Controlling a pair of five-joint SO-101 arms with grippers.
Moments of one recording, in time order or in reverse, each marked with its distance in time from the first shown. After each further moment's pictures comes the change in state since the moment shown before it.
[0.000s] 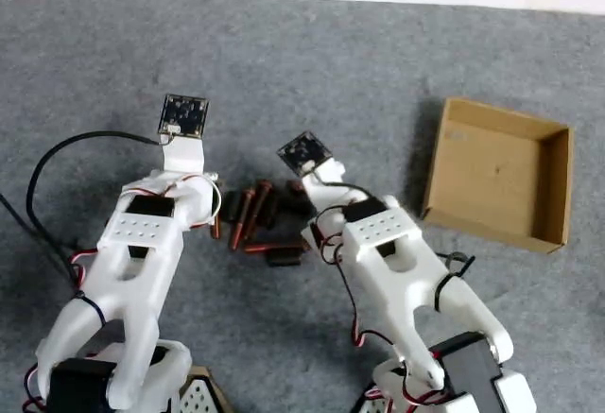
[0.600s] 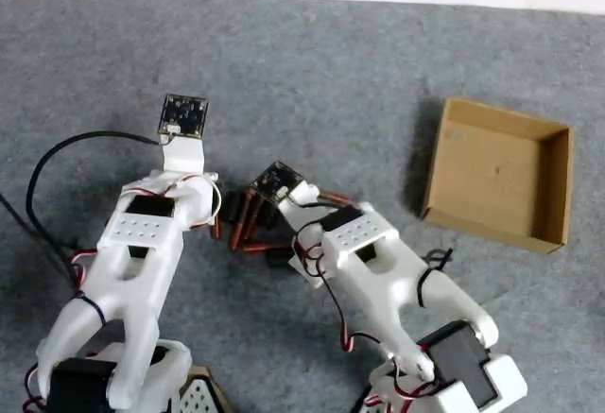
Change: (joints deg) left arm 0.0 0.0 0.0 0.0 0.0; right arm -4.8 1.4 0.4 5.2 2.9
